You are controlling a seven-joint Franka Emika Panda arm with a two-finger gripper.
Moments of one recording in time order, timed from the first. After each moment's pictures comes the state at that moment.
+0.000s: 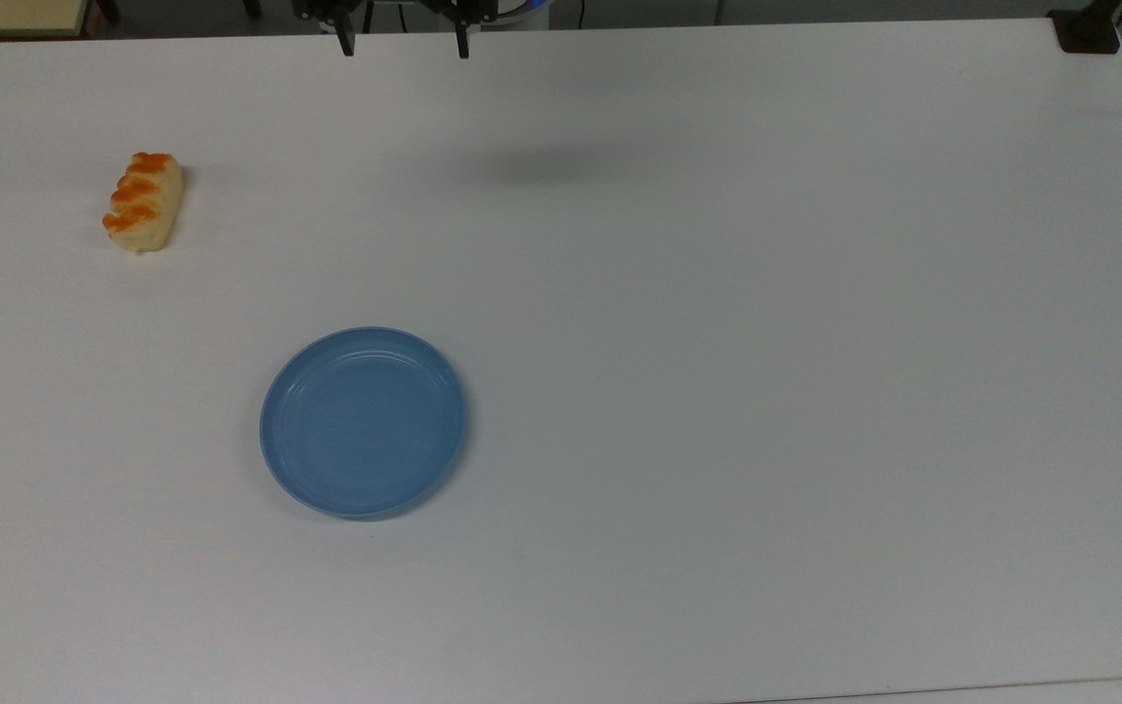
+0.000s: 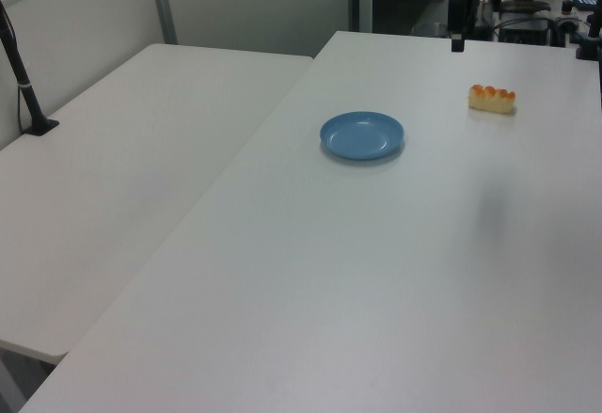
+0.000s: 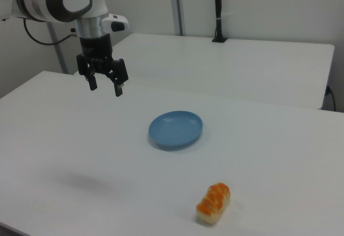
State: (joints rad) arm 0.08 -0.02 -0.11 -1.69 -0.01 1.61 -0.03
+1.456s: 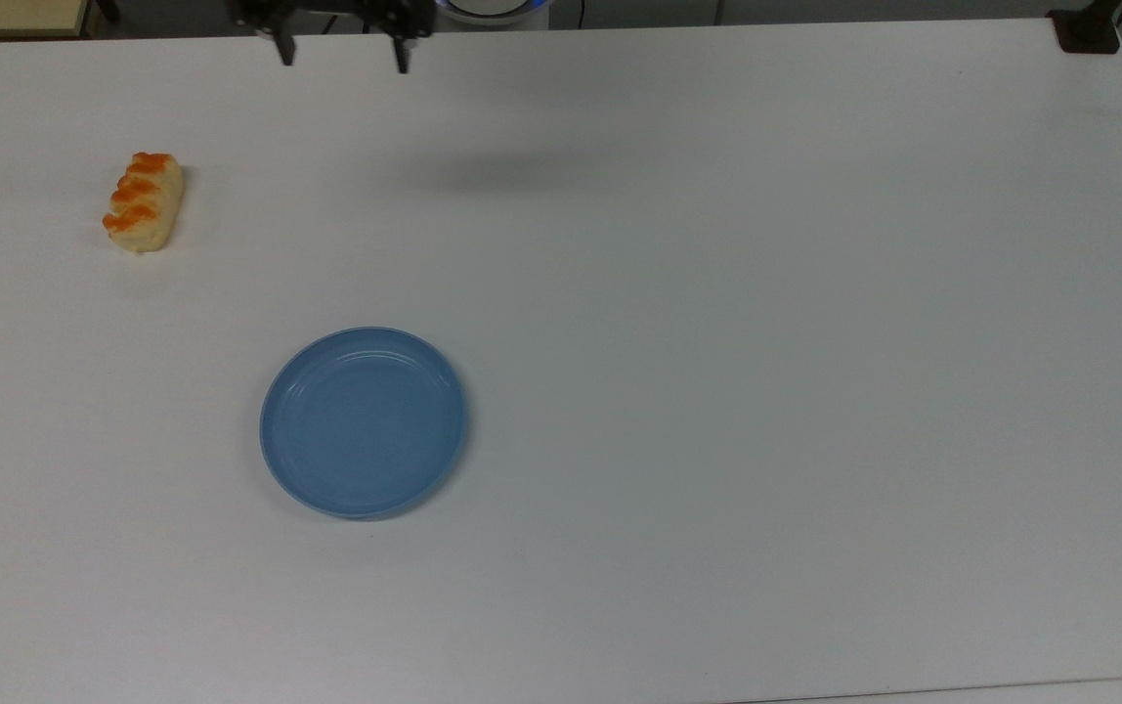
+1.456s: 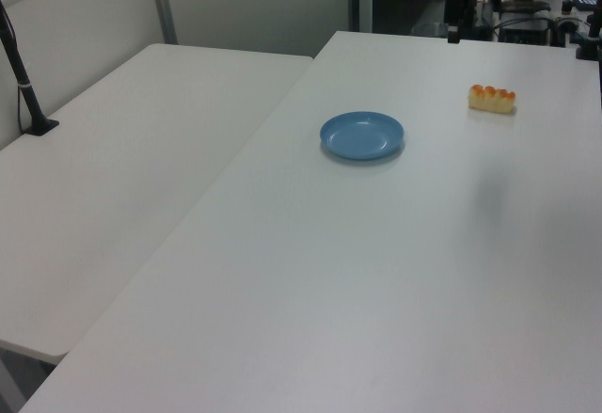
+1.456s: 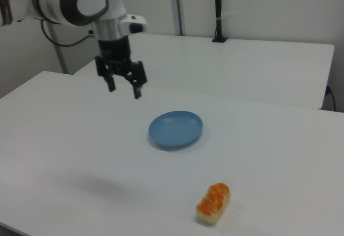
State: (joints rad) arm 0.04 -0.01 -0.16 -1.69 -0.01 1.66 -0.07
